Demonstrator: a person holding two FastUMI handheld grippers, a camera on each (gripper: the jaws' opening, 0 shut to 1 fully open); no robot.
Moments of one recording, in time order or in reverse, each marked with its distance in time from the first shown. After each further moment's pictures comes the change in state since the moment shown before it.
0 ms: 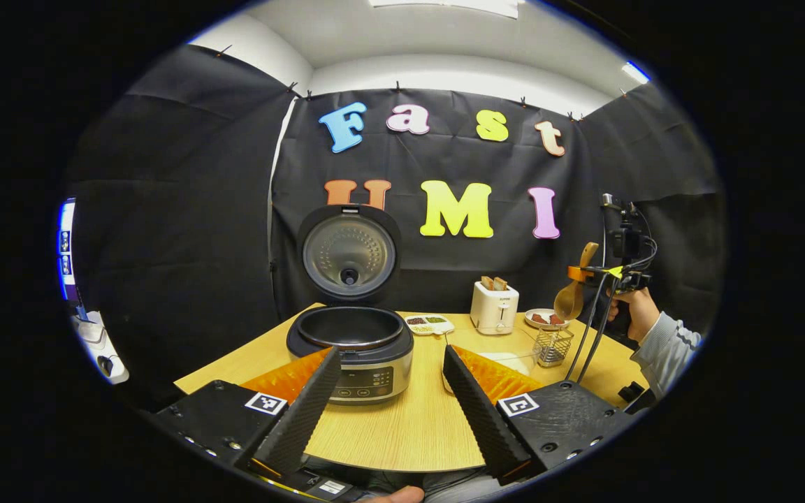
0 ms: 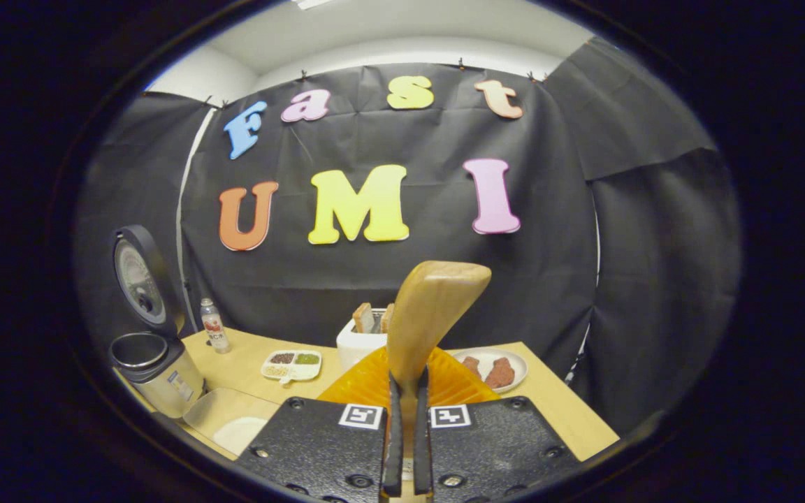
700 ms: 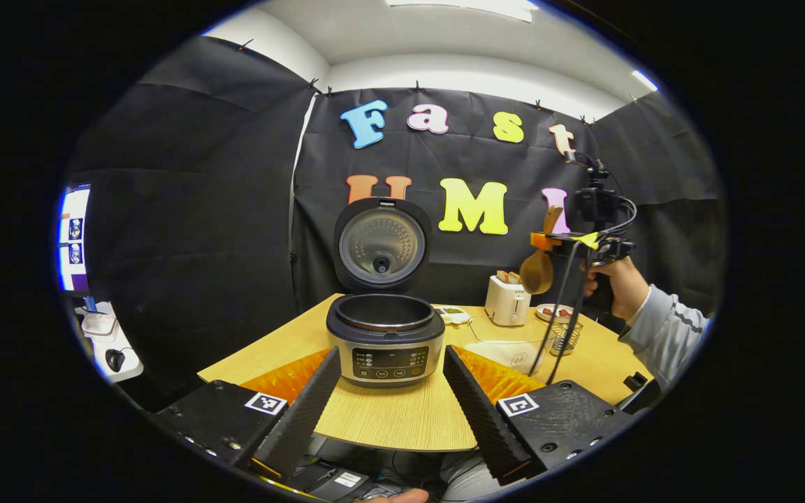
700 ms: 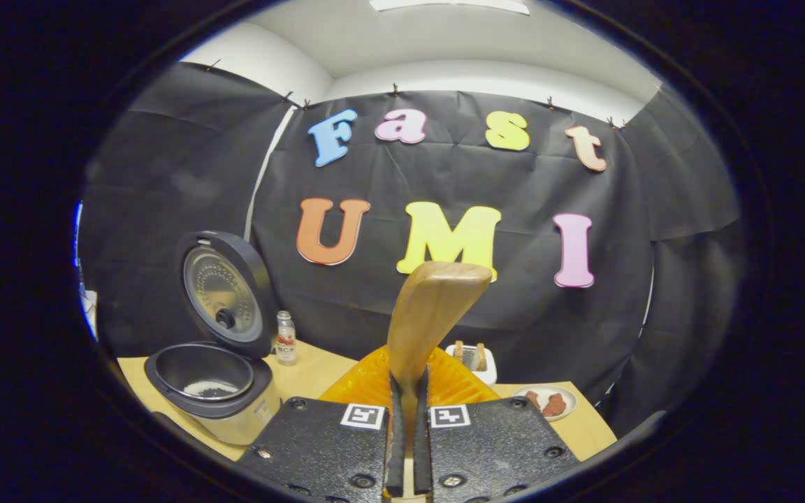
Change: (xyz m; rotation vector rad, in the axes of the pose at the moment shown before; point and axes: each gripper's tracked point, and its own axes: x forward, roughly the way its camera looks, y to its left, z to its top) left arm -0.044 0.053 -0.018 -0.024 0.021 0.041; right arm -0.047 0.172 0.074 -0.195 -0.106 0.169
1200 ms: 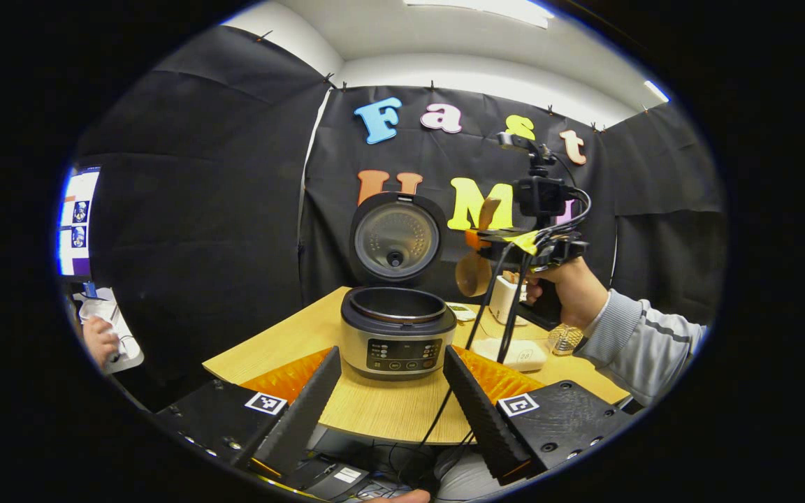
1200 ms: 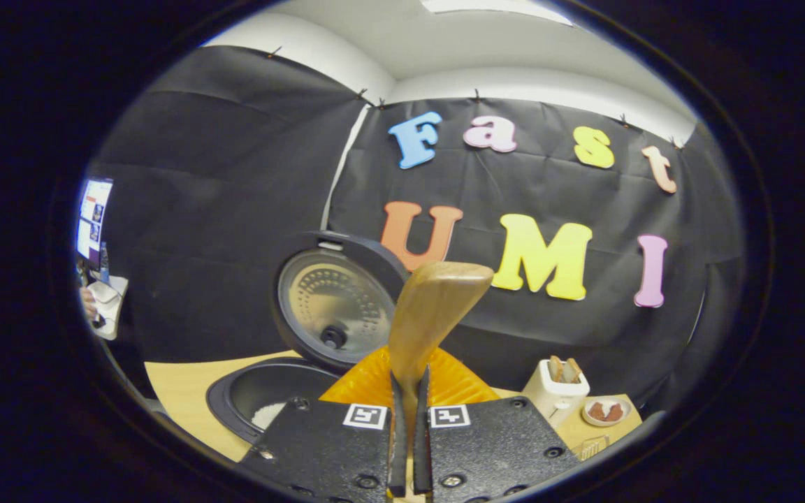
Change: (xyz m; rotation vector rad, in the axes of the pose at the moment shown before) left arm -0.014 0.025 -0.010 -0.049 0.007 -0.007; right arm 0.012 0.195 0.013 -0.069 -0.025 0.224
